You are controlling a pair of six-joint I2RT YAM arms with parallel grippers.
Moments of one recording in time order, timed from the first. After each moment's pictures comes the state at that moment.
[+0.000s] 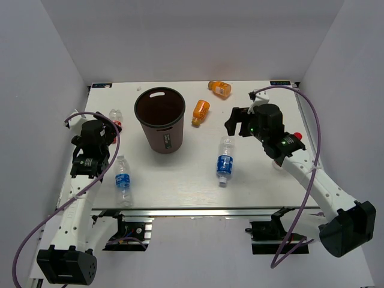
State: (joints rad) left arm -0.04 0.88 0.87 -0.42 -0.43 -0.70; right arm 0.48 1.14 1.02 -0.28 0.03 0.26
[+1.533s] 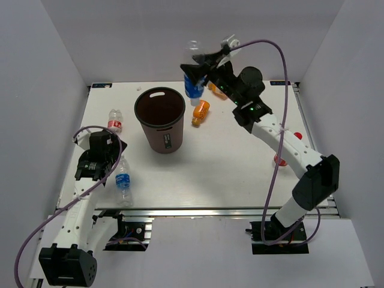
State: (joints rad) left arm -0.04 0.87 0.75 -0.60 -0.35 -0.86; right arm 0.62 1.57 1.50 0.37 -0.24 0.23
